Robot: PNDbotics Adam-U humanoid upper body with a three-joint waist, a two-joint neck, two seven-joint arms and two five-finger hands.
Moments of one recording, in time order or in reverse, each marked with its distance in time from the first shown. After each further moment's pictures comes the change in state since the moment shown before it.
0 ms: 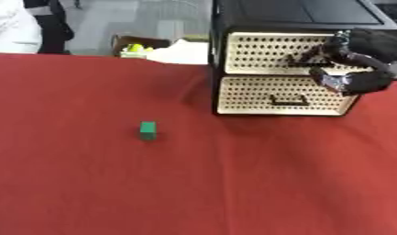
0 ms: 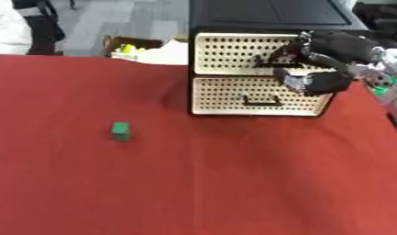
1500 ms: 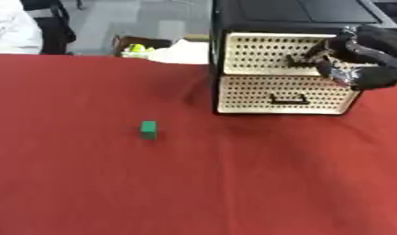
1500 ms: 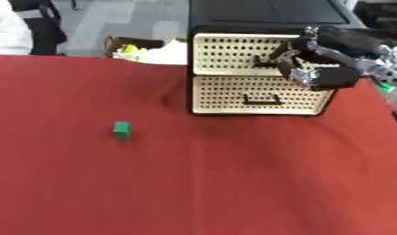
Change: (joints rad) left arm 0.005 0.000 0.000 0.000 0.003 -0.001 0.001; right arm 0.008 -0.002 -0.003 -0.016 -0.151 -0.006 0.052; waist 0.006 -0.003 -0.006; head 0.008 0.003
